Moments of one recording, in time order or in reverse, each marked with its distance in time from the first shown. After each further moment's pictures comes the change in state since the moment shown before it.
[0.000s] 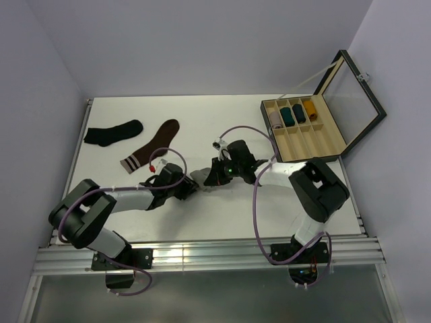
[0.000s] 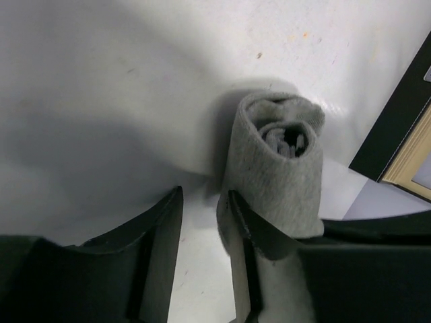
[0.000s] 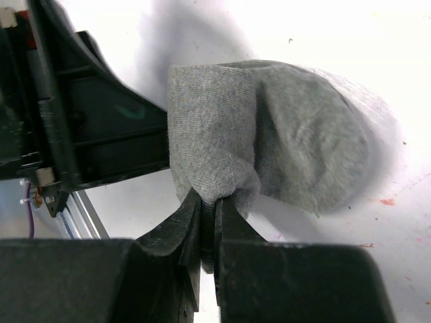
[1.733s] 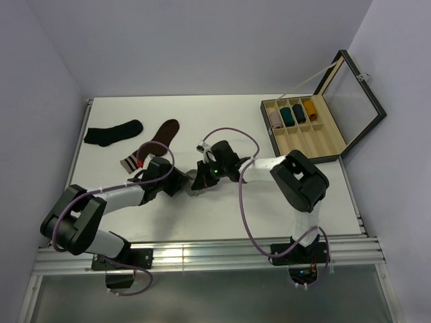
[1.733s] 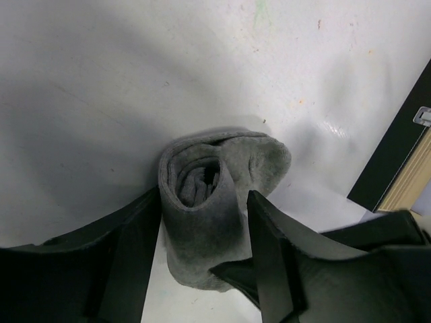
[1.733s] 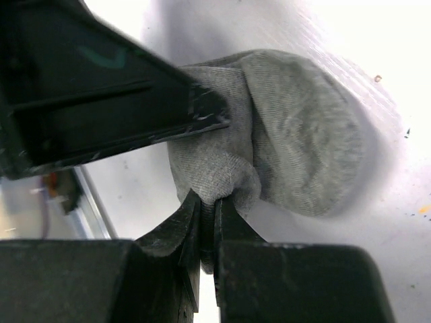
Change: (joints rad) left arm 0.160 -0.092 -0.003 -0.110 0.027 0.109; right arm 0.098 0.172 0.157 -0.026 -0.026 0.005
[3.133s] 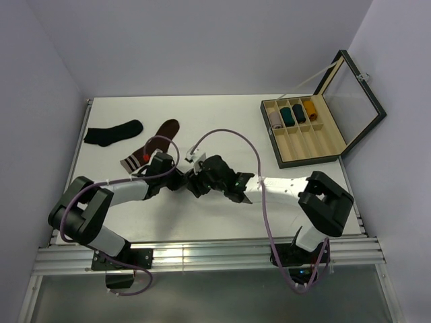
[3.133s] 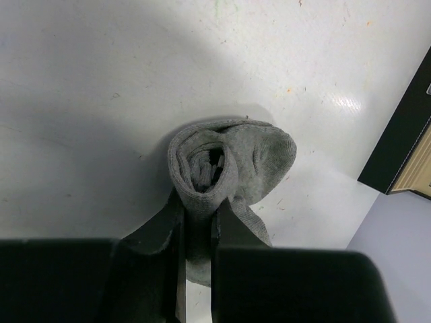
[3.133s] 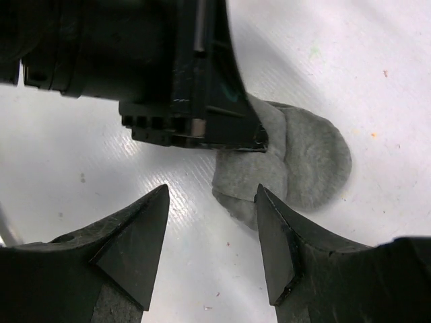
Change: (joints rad) left arm 0.002 0.085 0.058 0.034 0.069 0.101; right arm 0.217 -0.295 -0.100 0.007 0.525 -0.287
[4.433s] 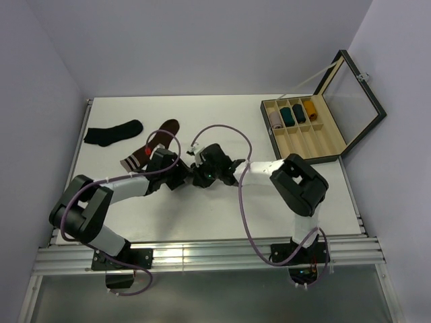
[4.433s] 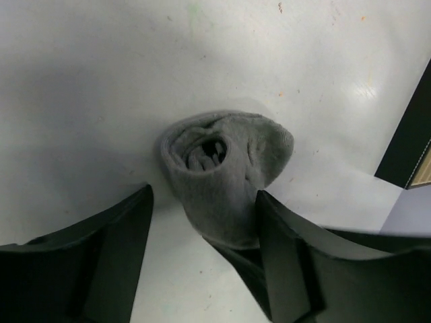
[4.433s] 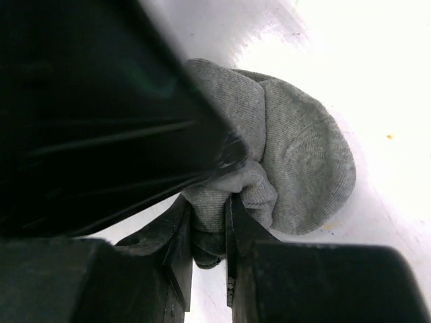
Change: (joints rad) left arm 0.014 0.023 0.070 -0.053 0.008 0.116; right arm -0.119 0.274 0.125 -0.046 -0.163 -0.060
